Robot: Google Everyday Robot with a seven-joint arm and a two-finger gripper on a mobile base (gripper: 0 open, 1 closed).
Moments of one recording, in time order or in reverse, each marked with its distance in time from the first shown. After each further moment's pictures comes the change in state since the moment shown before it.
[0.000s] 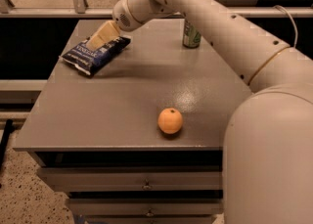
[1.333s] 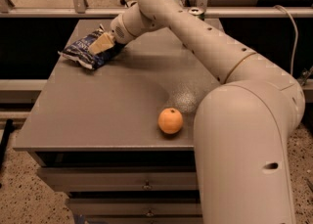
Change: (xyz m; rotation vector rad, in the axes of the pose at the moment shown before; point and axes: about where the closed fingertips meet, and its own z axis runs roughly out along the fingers) arm 0.038 -0.019 0.066 -0.040 0.035 0.172
